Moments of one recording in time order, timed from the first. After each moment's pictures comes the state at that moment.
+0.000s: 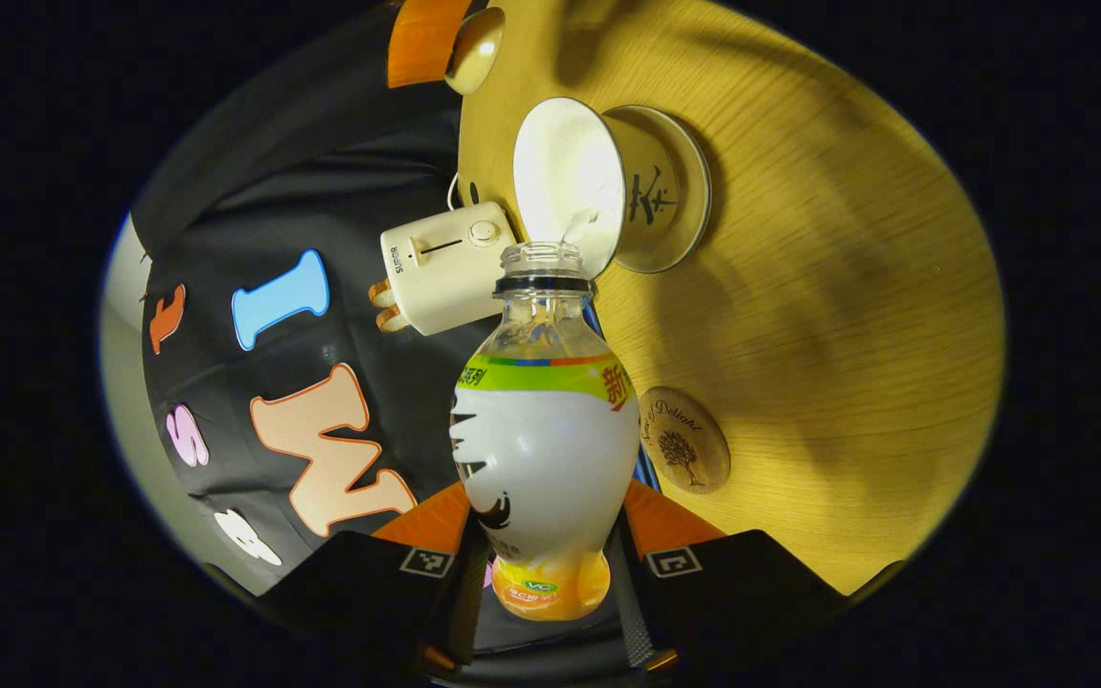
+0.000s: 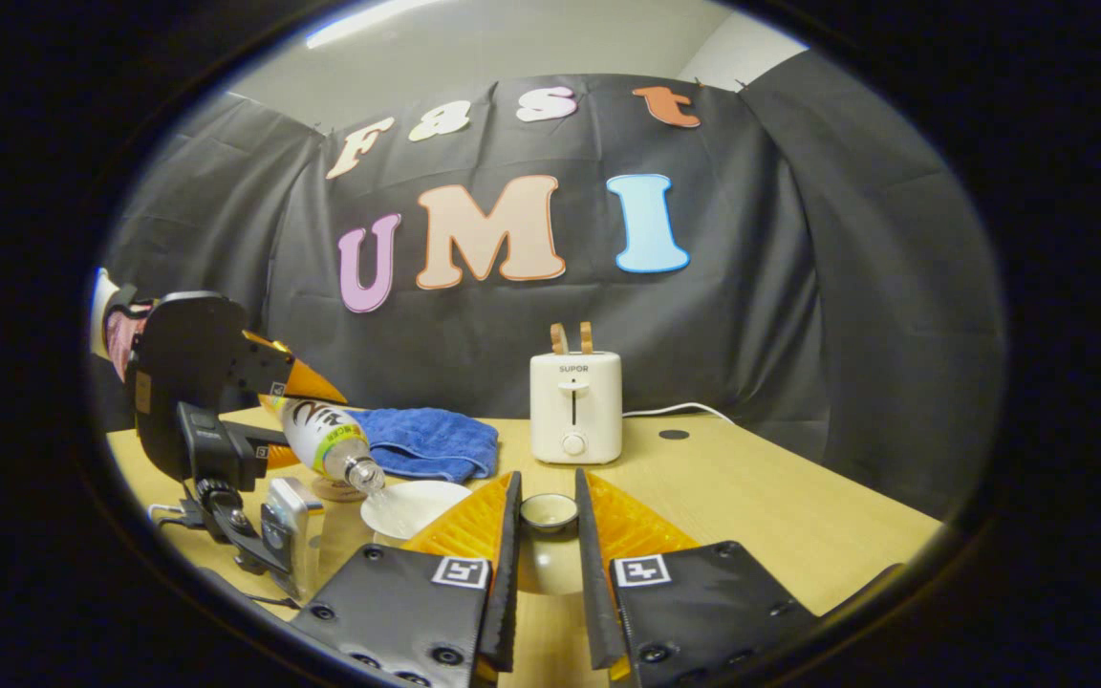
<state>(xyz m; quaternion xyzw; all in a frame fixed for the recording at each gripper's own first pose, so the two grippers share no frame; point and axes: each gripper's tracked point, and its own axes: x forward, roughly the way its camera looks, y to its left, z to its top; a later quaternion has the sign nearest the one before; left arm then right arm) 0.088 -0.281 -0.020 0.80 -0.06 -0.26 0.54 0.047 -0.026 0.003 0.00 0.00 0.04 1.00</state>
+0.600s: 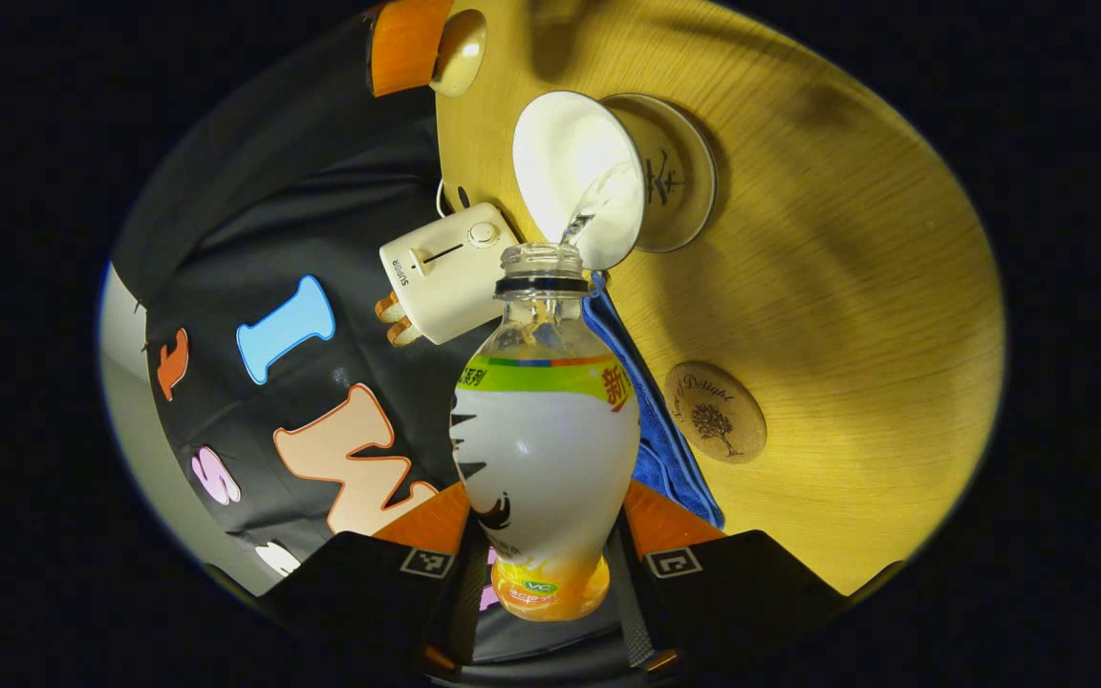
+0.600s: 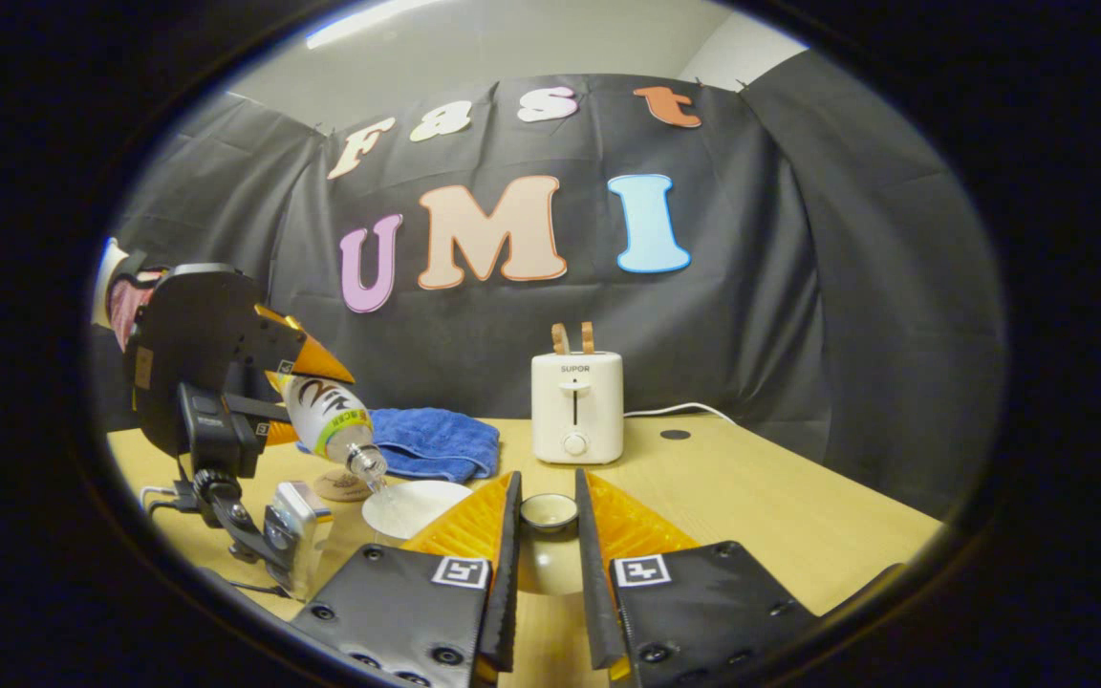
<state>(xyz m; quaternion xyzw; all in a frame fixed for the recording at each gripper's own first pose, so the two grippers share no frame) 0.091 -0.285 0.007 0.84 -0.08 -0.23 0.48 0.046 -0.024 0.003 0.00 0.00 0.04 1.00</state>
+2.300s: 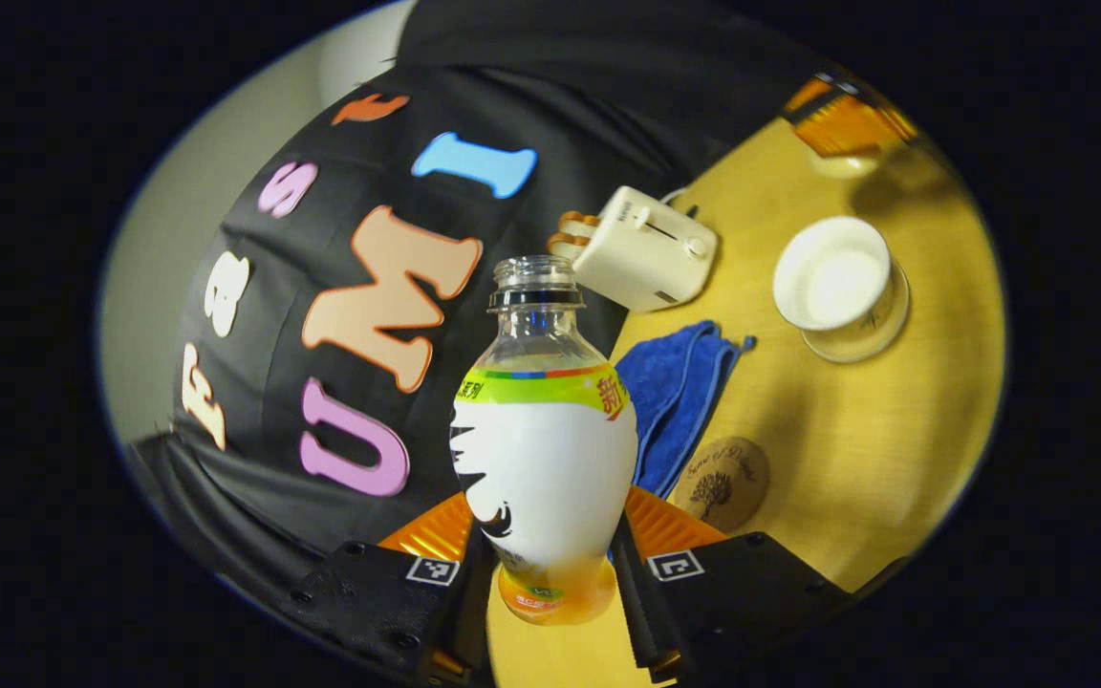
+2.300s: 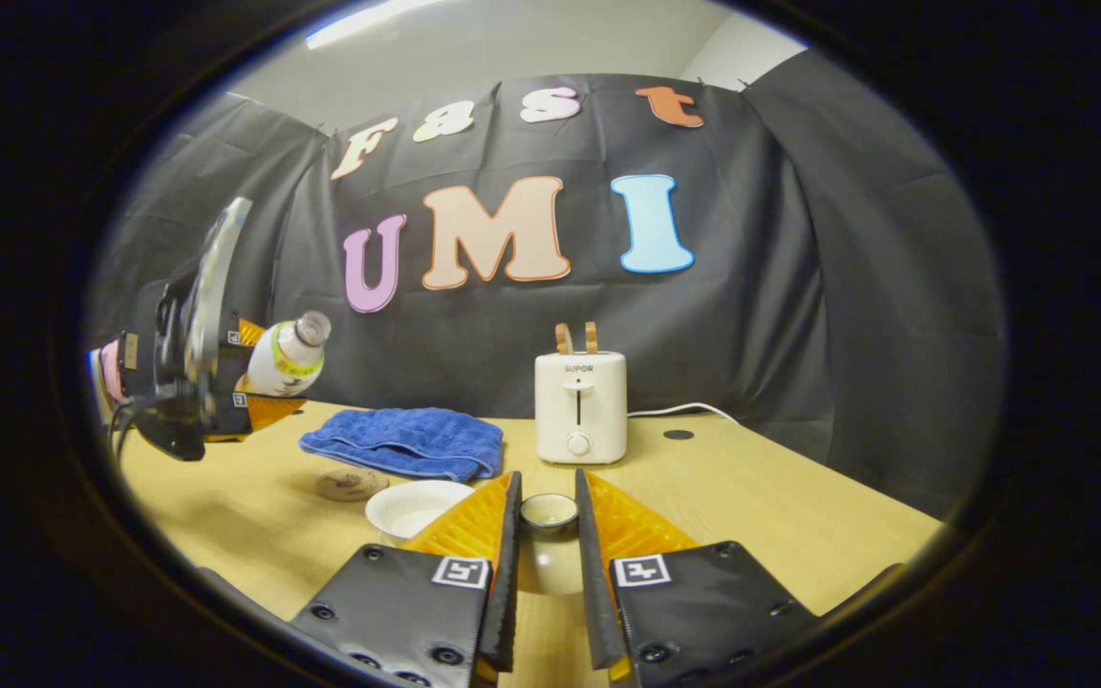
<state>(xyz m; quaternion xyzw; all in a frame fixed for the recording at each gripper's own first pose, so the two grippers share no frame) 0.097 -0.238 0.019 0.44 -0.05 -0.24 0.86 0.045 -0.022 0.004 0.00 0.00 0.04 1.00</state>
